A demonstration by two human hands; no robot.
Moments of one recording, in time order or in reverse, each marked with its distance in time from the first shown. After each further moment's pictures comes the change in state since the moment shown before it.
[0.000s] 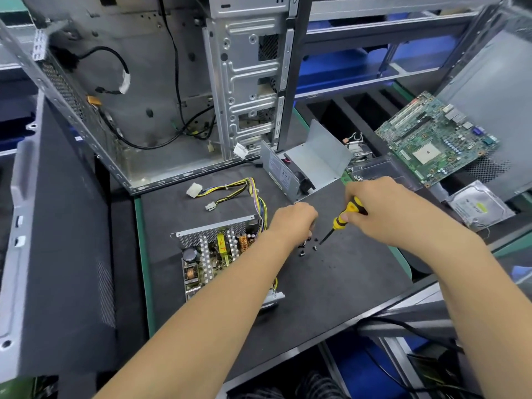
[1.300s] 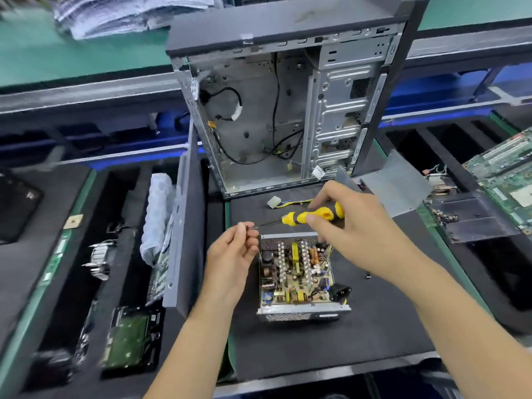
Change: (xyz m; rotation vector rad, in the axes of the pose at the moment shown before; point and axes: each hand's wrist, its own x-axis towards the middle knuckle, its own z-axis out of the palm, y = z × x) left_hand -0.201 -0.095 -0.040 -1.849 0.961 -0.429; right_hand -0.013 -0.125 -0.017 0.758 0.110 -0.487
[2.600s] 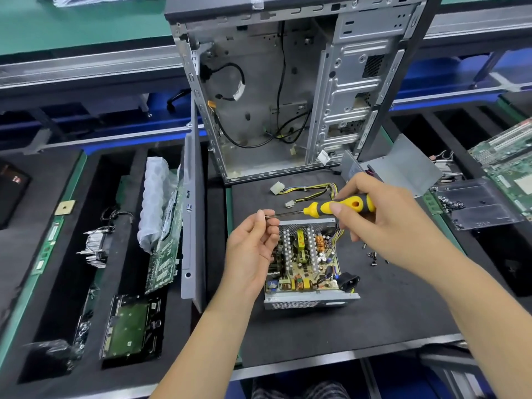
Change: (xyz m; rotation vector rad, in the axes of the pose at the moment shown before) left_hand -0.005 -0.012 0.014 -0.096 -0.075 -0.068; right_hand -0.010 0.013 -0.001 -0.007 0.034 0.040
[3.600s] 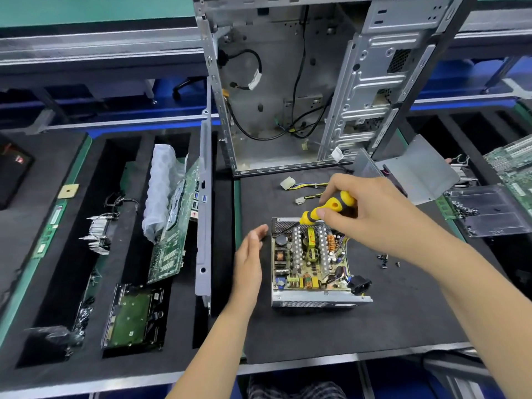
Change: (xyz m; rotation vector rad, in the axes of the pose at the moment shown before) left_hand 0.014 -0.045 -0.059 0.565 0.107 0.130; right_hand 0.030 -0.014 0.020 -0.192 -0.166 -0.077
